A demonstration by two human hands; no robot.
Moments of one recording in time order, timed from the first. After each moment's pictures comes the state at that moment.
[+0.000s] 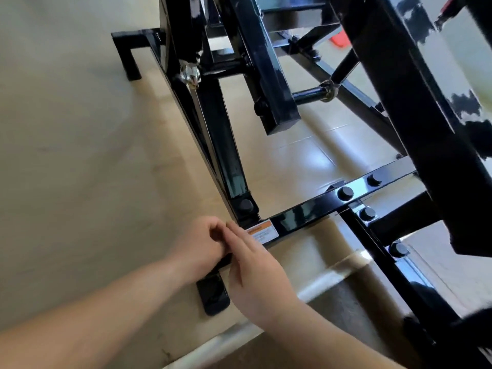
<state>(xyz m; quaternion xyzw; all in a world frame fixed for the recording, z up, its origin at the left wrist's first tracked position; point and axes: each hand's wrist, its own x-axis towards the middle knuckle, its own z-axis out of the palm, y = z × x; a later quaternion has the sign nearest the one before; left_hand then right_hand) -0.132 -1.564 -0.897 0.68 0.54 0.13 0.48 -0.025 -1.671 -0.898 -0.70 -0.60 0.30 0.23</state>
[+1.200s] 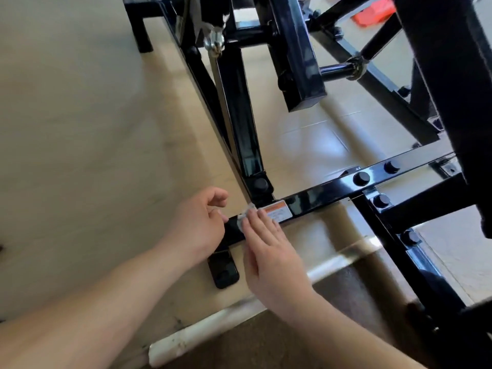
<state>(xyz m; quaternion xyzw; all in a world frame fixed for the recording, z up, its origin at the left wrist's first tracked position) -0.160 -1.580 -0.877 0.65 0.57 0.19 0.47 -0.027 -1.690 -0.941 -0.72 -0.66 0.14 0.17</state>
